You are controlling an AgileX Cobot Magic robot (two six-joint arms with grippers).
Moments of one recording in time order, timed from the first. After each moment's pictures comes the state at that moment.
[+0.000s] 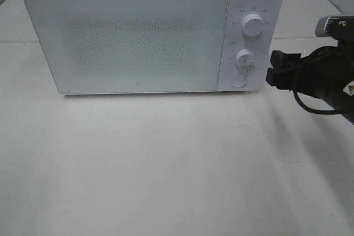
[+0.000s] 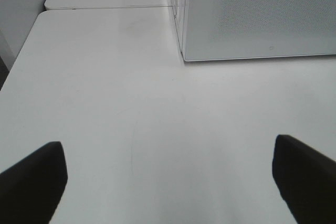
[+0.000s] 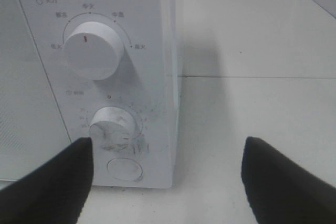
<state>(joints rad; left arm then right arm) 0.02 0.00 -0.50 -0.12 1.03 0.09 0.37 1.56 -0.35 0.33 -0.98 -0.12</state>
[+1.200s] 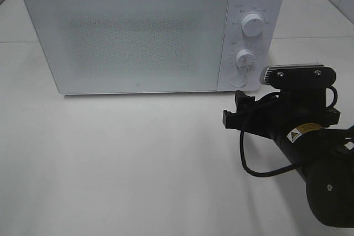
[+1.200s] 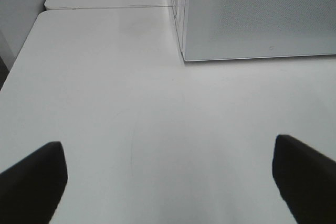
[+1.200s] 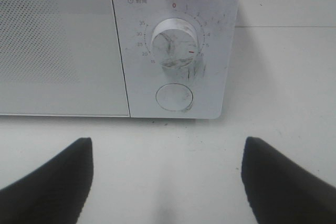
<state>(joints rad) 0.02 0.00 -0.50 -0.12 1.03 0.09 0.78 1.81 -0.35 0.78 -1.20 -0.15</state>
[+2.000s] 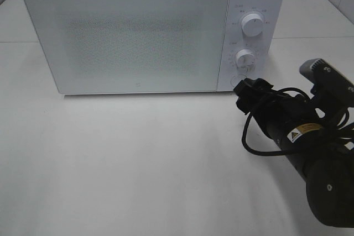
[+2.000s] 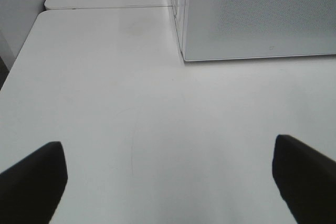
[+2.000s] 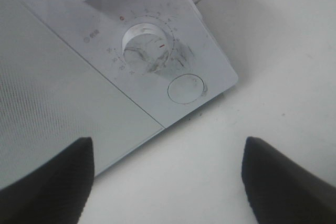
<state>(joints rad) 0.02 0.00 -0.50 -0.12 1.03 0.09 0.78 1.81 -0.35 0.78 -1.20 0.53</state>
